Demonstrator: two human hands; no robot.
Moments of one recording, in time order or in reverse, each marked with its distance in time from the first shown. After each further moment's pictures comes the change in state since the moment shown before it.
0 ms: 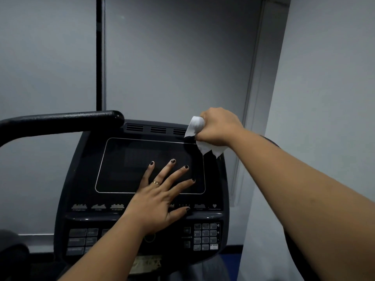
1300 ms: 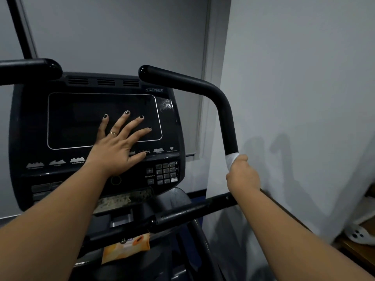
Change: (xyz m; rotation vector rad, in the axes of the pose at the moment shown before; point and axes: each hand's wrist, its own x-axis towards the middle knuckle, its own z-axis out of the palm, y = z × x) left_hand 0.001 0.001 0.002 0.019 0.001 -0.004; right_hand -0.261 0.096 0.096 0.030 -0.159 0.939
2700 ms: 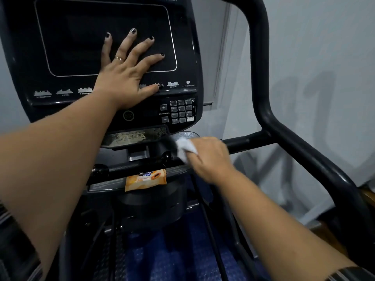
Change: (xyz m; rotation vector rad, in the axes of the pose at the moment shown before) left_hand 0.000 0.003 -0.009 -0.072 -0.080 0.005; right_hand -0.114 -0.027 0.056 0.175 -0.093 -0.923
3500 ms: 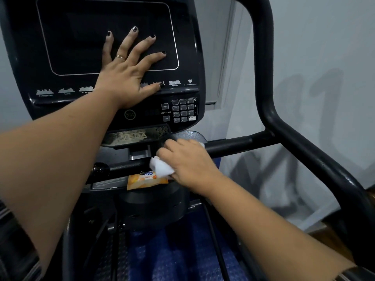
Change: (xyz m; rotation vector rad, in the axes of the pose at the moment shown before) left_hand 0.000 0.000 0.001 0.015 0.002 0.002; right_hand 0.010 -0.028 0.025 -0.164 -0.031 -0.356
